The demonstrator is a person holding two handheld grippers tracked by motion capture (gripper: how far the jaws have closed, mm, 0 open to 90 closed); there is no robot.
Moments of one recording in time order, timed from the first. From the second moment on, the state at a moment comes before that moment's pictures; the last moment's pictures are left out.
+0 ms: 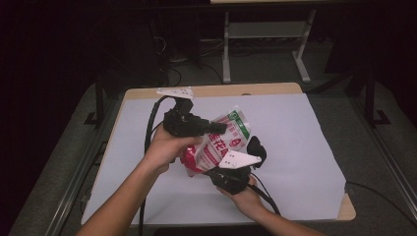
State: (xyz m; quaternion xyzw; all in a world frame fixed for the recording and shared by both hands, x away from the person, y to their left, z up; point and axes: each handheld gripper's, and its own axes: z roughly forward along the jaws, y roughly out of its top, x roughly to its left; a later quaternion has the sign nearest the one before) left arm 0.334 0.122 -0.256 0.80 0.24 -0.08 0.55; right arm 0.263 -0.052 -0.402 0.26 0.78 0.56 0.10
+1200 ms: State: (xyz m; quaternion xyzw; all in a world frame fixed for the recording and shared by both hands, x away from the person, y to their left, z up) left arm 0.377 0.173 -0.296 0.79 0.29 0.00 0.55; right arm 0.261 -0.075 -0.396 0.25 0.80 0.54 0.10
